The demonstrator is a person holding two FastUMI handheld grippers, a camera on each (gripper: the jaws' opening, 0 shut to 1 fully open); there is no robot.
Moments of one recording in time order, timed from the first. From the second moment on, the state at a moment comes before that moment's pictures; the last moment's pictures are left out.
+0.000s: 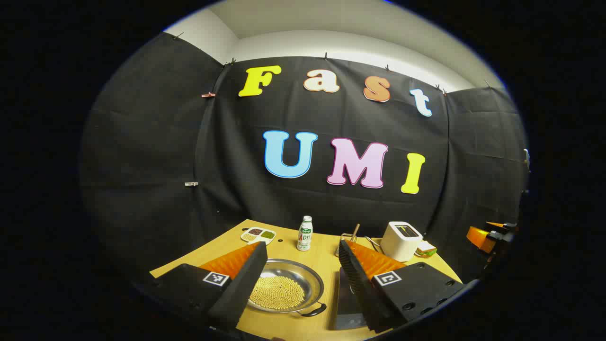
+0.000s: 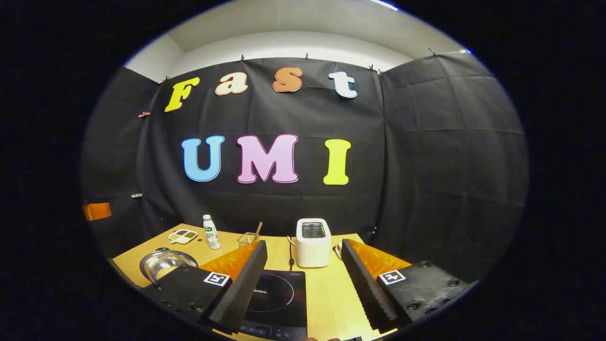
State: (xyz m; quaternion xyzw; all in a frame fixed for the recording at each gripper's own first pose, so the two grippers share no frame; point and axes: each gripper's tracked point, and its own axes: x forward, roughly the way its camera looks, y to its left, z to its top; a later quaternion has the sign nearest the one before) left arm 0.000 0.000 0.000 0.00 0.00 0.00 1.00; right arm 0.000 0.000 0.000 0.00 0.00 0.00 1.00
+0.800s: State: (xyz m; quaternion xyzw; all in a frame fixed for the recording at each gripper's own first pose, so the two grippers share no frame) left arm 0.022 0.017 -0.019 0.00 0.03 -0.03 1.00; right arm 0.002 0.029 0.014 0.01 -0.01 -0.02 1.00
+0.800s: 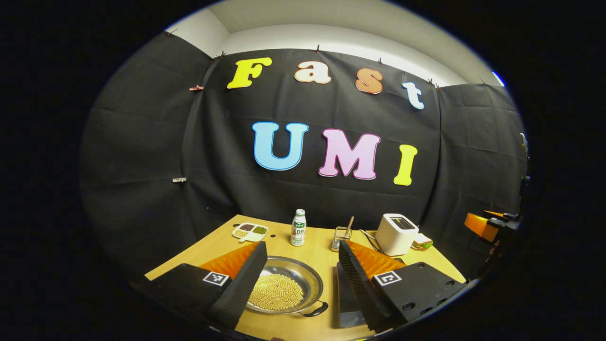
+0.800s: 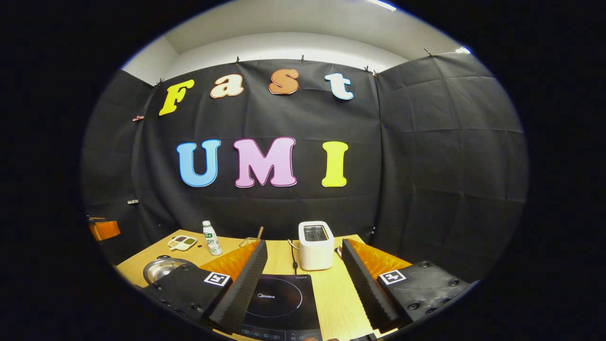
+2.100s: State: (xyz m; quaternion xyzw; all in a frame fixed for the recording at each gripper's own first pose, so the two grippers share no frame) left arm 0.035 0.082 -0.075 0.01 0.12 -0.09 0.99; right arm -0.006 0.064 0.005 -0.01 0.00 -0.07 1.00
